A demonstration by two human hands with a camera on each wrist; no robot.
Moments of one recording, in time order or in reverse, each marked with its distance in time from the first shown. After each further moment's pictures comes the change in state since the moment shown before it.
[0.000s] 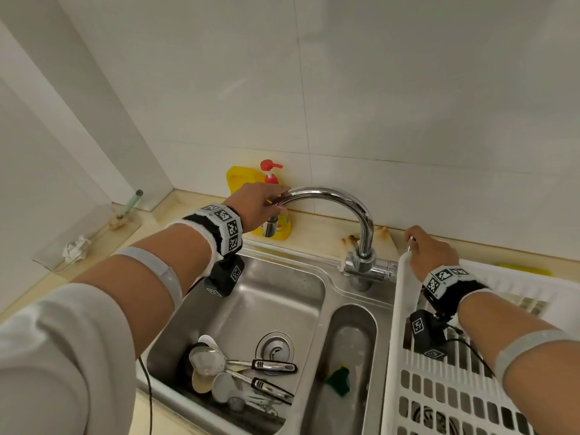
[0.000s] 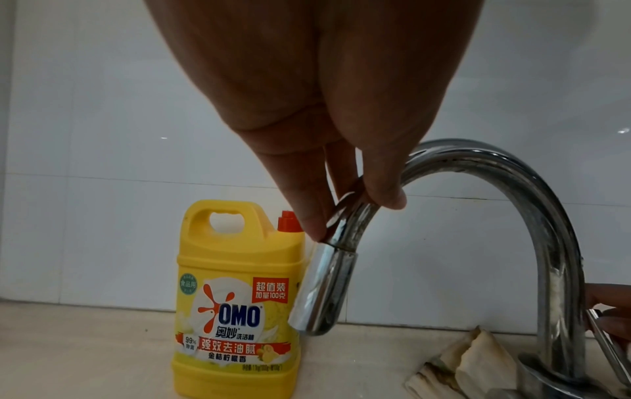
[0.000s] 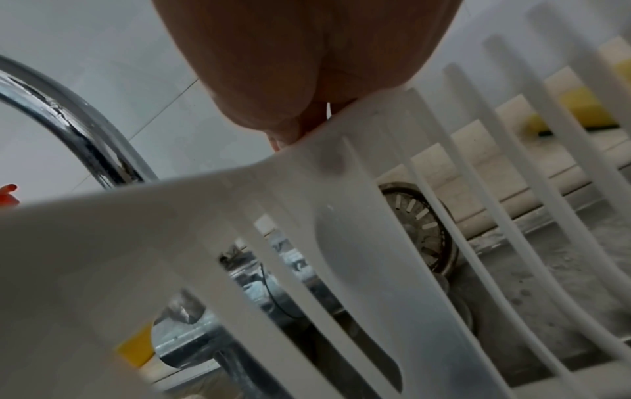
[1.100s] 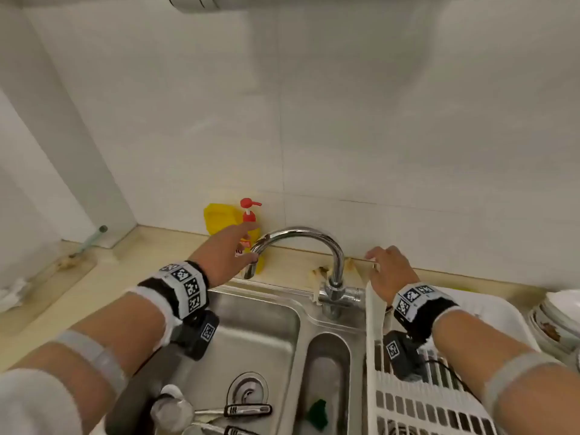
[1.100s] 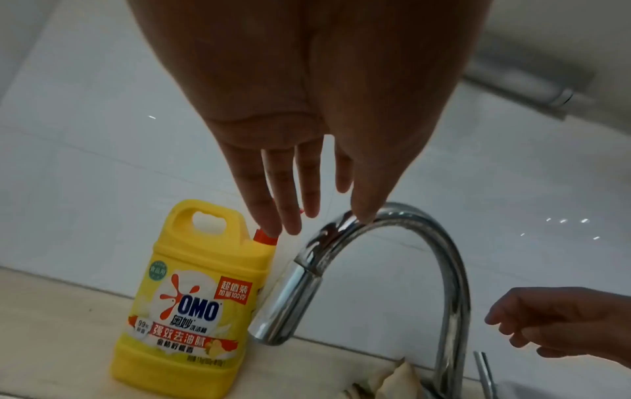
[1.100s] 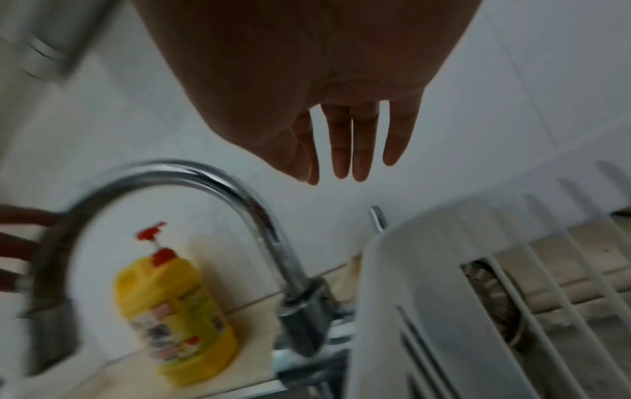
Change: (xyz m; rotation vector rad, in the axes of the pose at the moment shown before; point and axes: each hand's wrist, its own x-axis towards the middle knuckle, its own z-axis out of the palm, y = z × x) left_hand -0.044 -0.020 0.001 -0.151 0.116 0.053; right_hand -0.036 -0.040 -0.056 0.139 0.017 -0.088
